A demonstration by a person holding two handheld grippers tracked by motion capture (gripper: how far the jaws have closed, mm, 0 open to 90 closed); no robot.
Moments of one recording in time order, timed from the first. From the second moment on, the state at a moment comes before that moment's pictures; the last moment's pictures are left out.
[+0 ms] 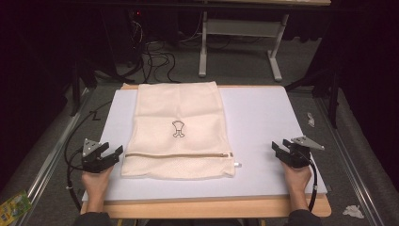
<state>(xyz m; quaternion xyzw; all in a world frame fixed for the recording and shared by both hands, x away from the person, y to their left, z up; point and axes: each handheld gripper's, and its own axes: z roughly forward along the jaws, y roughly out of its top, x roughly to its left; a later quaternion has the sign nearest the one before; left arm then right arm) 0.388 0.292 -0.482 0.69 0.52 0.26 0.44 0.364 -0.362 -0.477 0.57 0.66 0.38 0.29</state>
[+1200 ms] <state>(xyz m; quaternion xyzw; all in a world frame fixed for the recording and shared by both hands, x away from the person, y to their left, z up) 0.394 0.296 -0.476 0.70 0.53 0.21 0.44 0.364 -0.366 -0.473 0.58 0.66 0.41 0.25</state>
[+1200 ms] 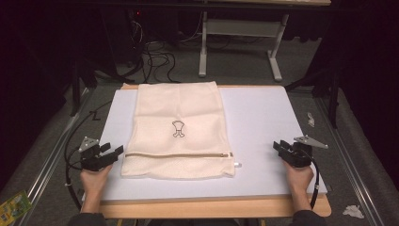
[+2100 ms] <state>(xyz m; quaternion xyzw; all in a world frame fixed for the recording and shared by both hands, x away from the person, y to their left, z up) 0.395 0.275 -0.462 0.73 0.52 0.18 0.41 0.366 -0.338 -0.461 0.57 0.69 0.40 0.20</state>
